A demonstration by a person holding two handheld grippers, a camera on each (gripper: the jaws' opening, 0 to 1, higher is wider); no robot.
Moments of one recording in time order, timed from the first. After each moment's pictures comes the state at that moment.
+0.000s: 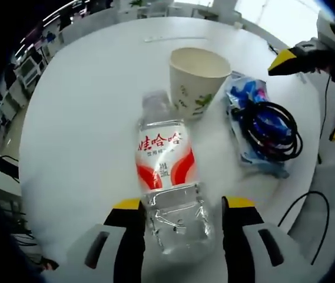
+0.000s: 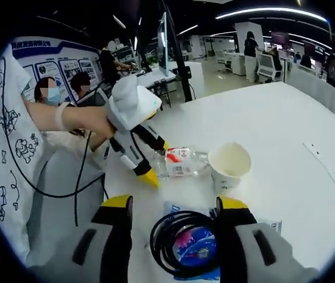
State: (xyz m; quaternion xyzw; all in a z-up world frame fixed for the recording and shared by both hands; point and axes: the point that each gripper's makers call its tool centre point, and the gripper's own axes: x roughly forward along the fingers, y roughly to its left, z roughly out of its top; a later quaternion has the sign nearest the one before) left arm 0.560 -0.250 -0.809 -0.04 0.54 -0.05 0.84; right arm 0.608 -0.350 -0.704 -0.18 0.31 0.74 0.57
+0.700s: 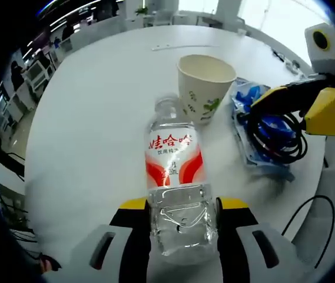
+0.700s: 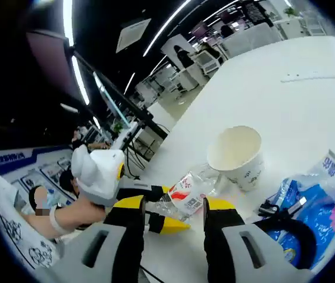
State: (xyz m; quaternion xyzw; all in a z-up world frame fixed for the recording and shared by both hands) left arm 0.560 -0.246 -0.807 -0.04 0.50 -0.03 0.86; right arm 0.596 -0.294 -0.720 0.17 0.45 0.59 0.65
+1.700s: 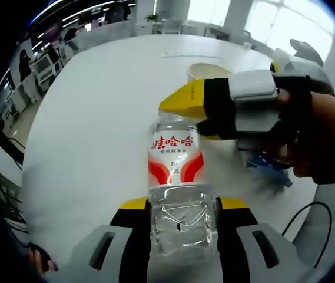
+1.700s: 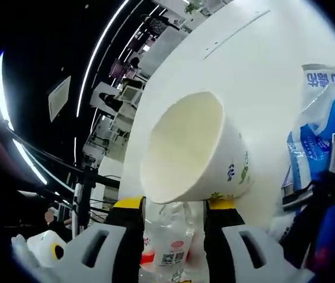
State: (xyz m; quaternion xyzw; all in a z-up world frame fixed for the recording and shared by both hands) left arm 0.558 -0.245 -0.805 -0.07 0.47 -0.02 0.88; right arm 0.651 -0.240 -0.784 0.29 0.47 0.35 0.75
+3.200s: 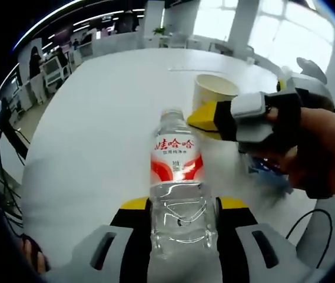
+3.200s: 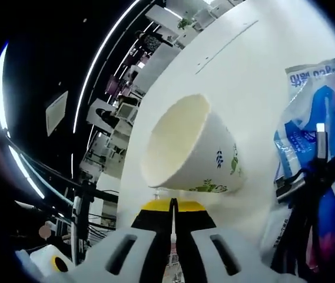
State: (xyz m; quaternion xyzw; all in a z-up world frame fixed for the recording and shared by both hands) left arm 0.555 -0.240 -0.796 -0.09 0.42 0.00 0.90; right arm 0.652 -0.257 -0.776 0.32 0.44 0.33 0.77
